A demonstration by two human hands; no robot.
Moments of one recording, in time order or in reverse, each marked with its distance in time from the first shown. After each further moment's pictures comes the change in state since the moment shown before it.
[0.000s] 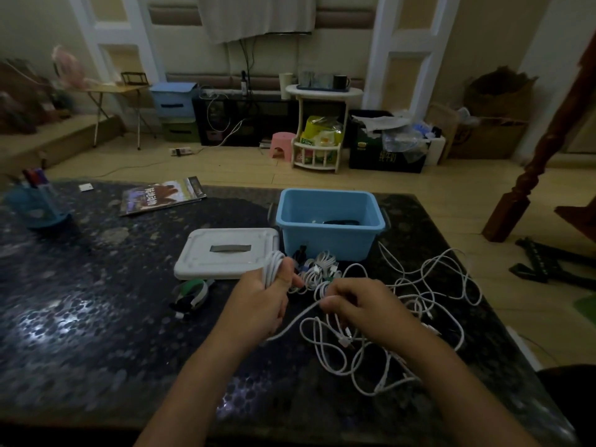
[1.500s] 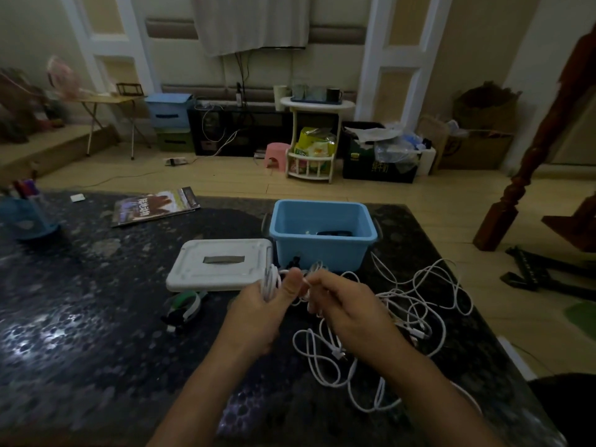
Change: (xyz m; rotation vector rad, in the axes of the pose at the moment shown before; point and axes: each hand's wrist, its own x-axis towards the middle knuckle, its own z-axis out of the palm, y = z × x) left_hand -0.002 0.006 0.008 0.028 0.073 -0.089; right_hand -0.007 -0.033 0.004 0.142 0.168 -0.187
